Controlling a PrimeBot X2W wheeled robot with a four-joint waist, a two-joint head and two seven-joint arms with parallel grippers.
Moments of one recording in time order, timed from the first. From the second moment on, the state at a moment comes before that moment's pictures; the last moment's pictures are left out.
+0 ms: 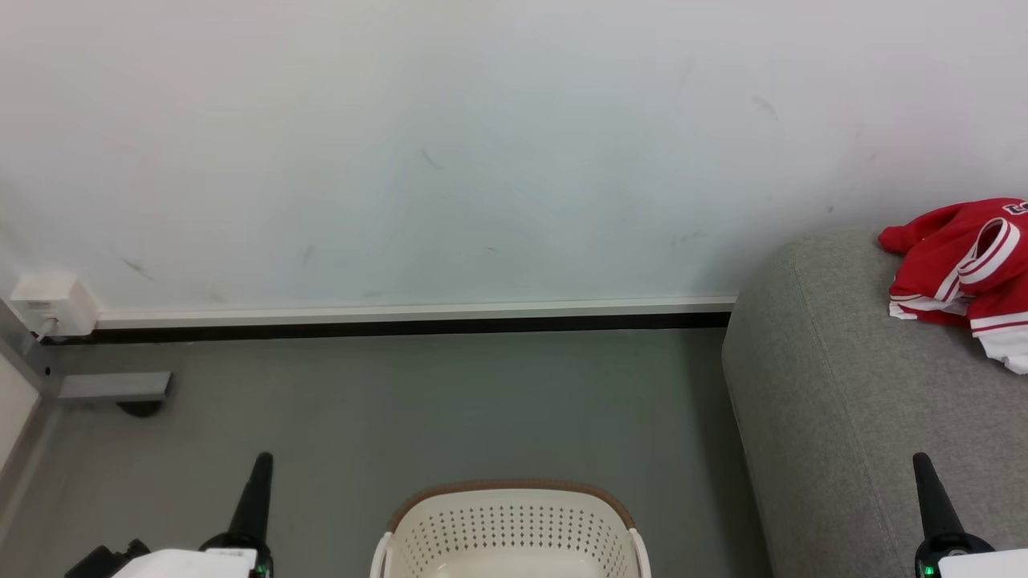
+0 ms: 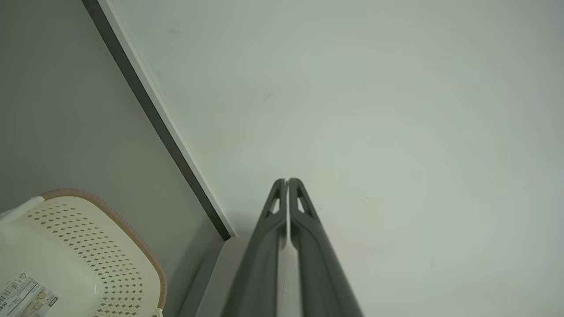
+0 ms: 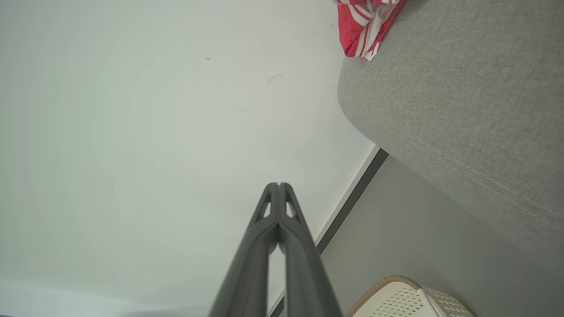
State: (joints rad) left arm -0.09 0.05 0.08 0.28 -1.33 -0.11 0.04; right arm -0.06 -0.07 -0.08 0.26 1.33 0.13 0.04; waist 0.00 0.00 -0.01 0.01
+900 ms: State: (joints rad) left arm -0.10 0.05 0.10 0.26 -1.53 -0.12 0.10; right arm -0.09 -0.06 -0.11 0.25 1.53 0.13 0.10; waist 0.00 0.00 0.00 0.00
